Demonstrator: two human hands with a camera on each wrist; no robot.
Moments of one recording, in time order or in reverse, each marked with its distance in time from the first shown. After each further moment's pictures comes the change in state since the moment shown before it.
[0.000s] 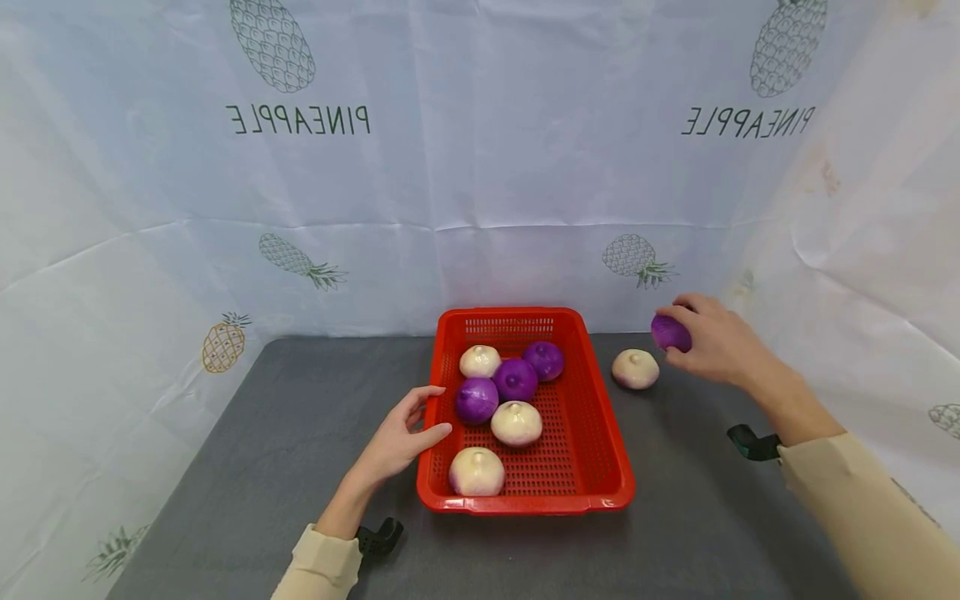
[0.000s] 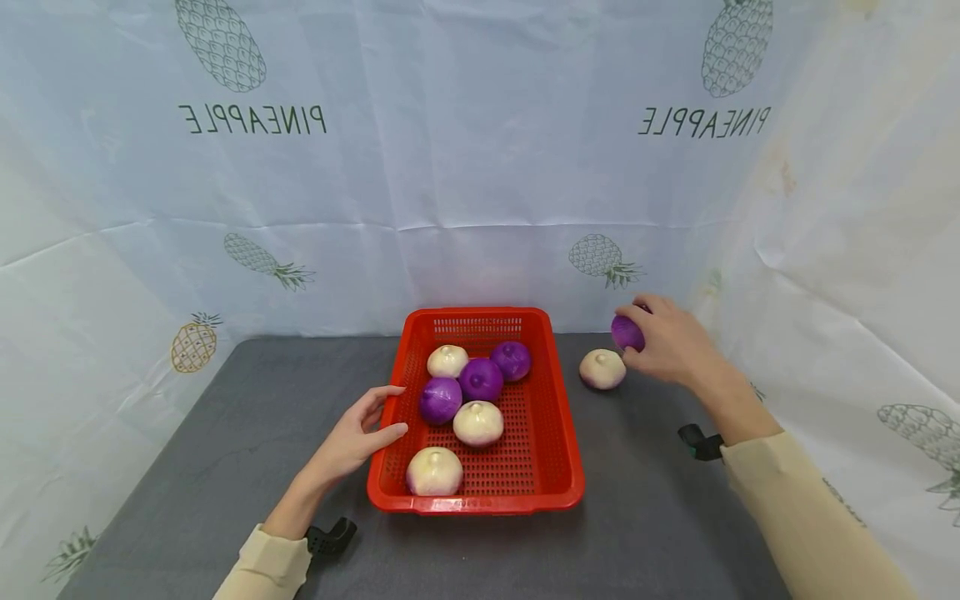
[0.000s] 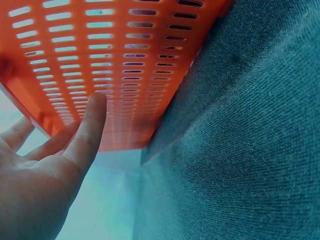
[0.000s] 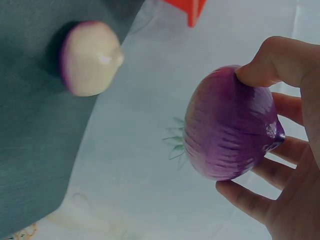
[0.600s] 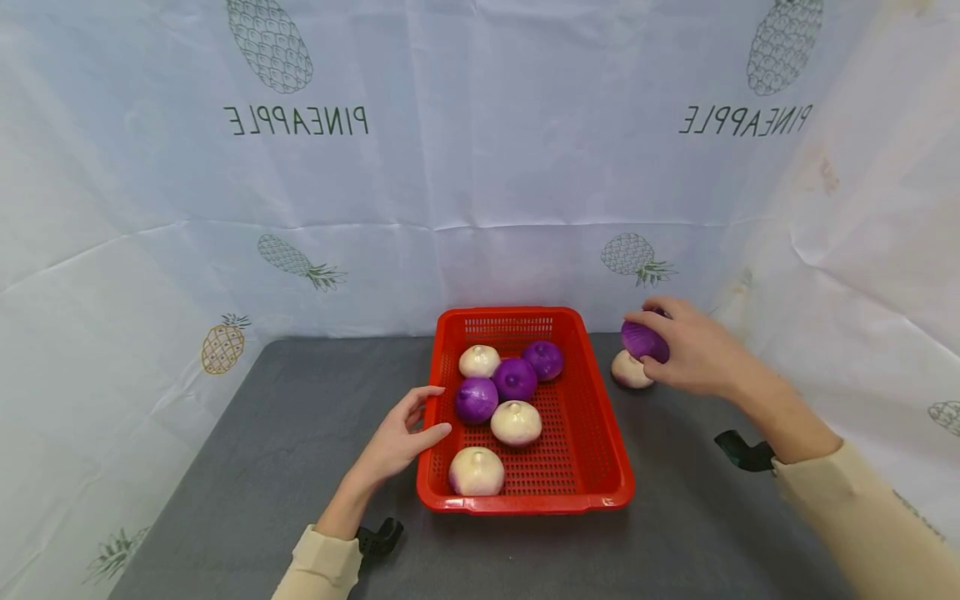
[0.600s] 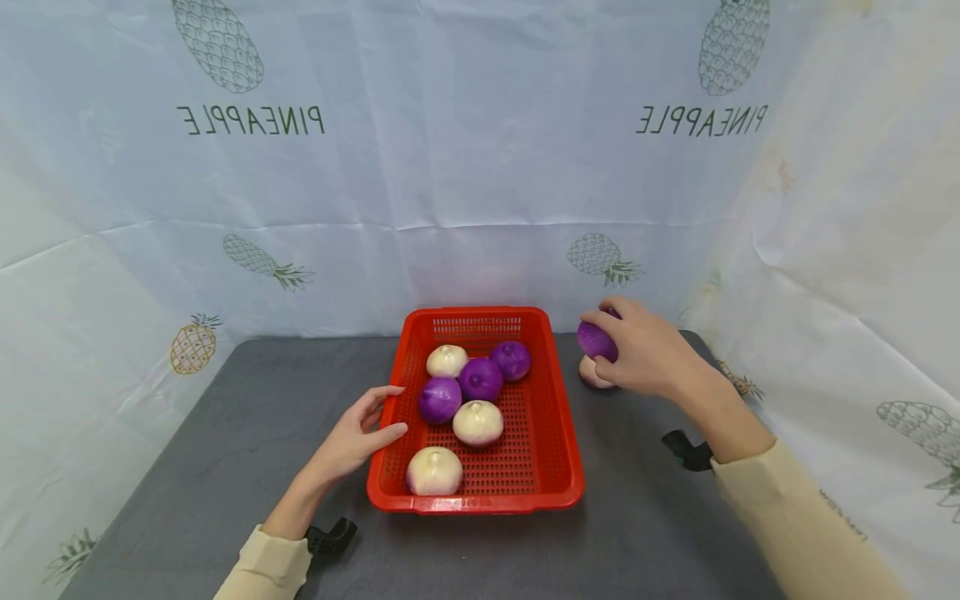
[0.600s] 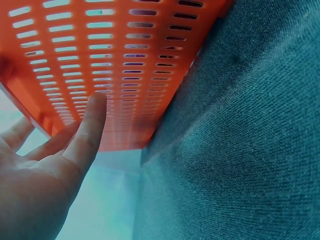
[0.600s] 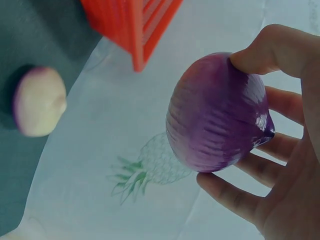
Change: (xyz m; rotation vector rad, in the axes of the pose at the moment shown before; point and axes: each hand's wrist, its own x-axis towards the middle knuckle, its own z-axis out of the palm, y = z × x) left_hand -0.001 0.002 -0.001 0.002 -0.003 0.008; right_hand -0.007 -0.051 -0.016 0.045 0.024 -0.125
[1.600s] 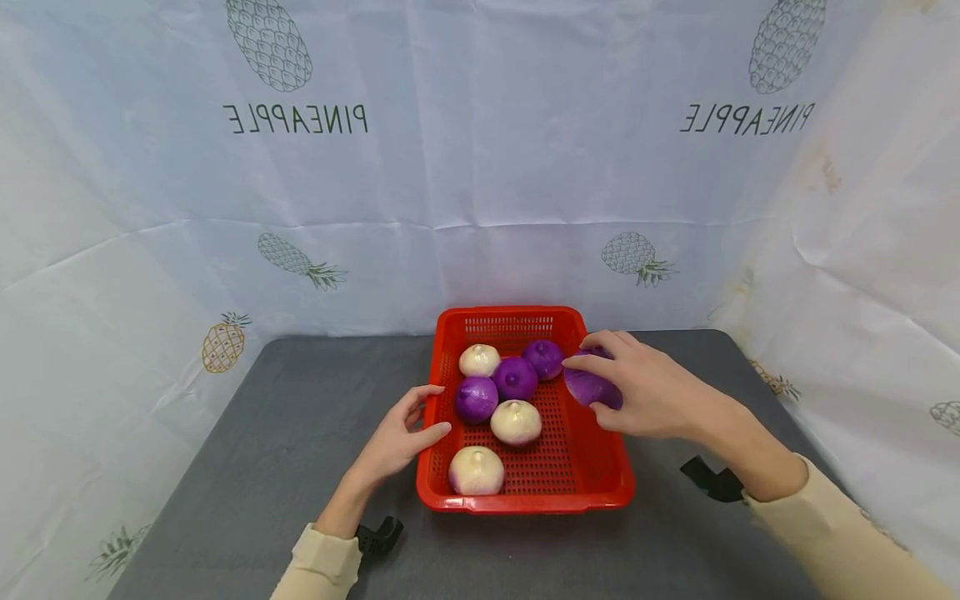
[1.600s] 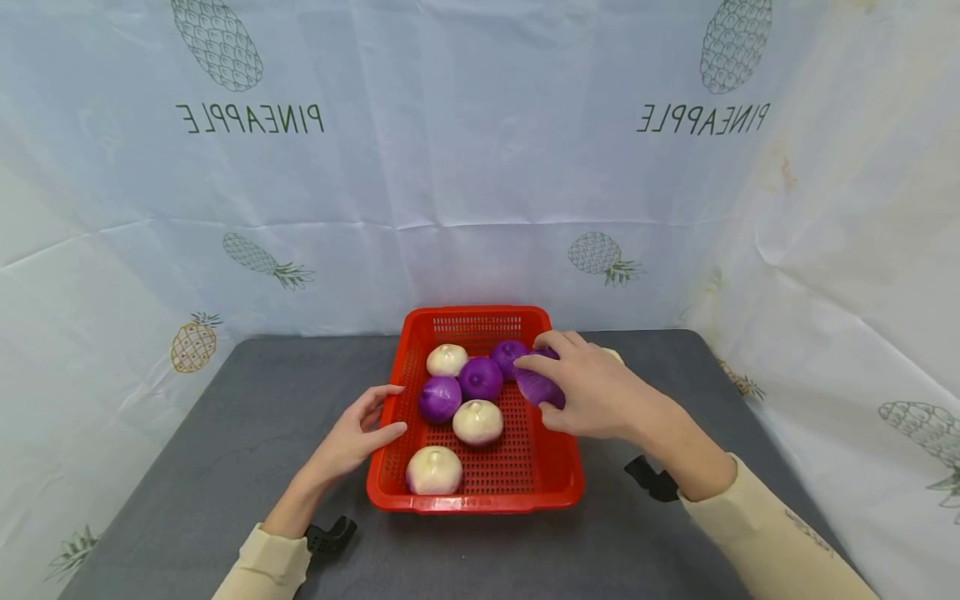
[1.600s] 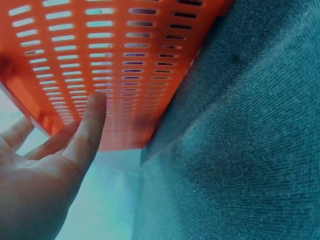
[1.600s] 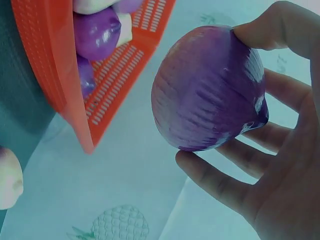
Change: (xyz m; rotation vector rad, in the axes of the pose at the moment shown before) left_hand 0.000 0.001 0.000 0.026 0.011 -0.009; right_hand -0.002 -0.070 0.016 0.041 -0.061 -0.186
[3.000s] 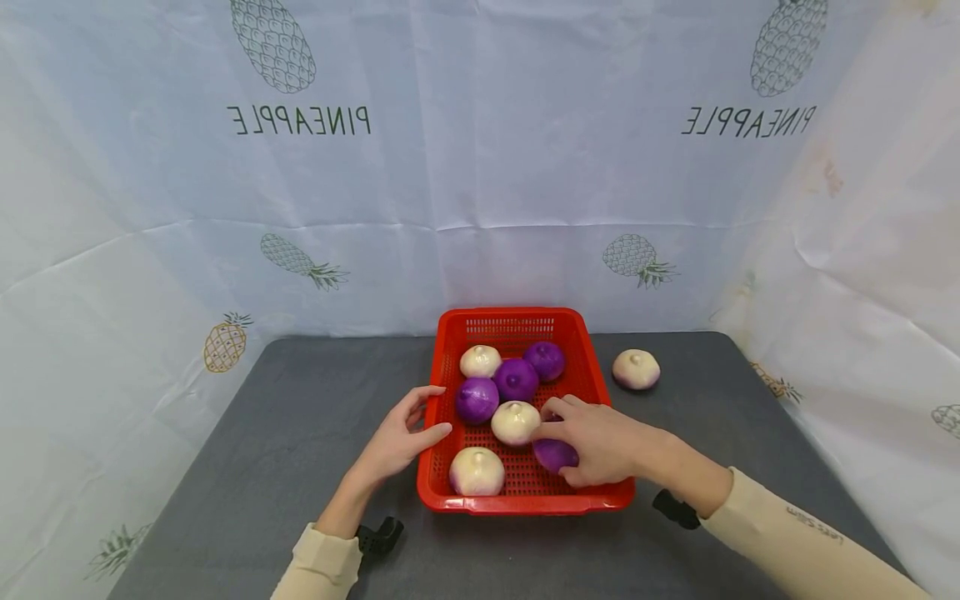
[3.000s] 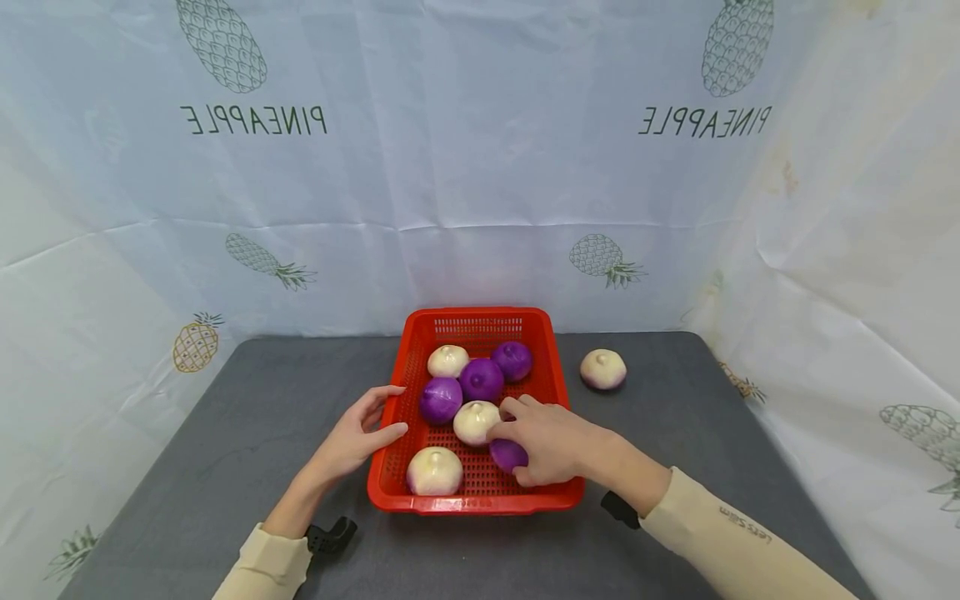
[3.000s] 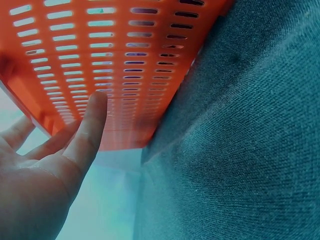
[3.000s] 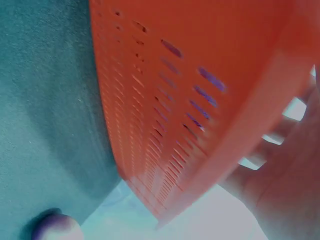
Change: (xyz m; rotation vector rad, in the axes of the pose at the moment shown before) left_hand -0.001 0.000 -0.001 -0.002 0.000 0.009; right_hand 0.008 -0.020 0.075 0.077 -0.357 -0.062
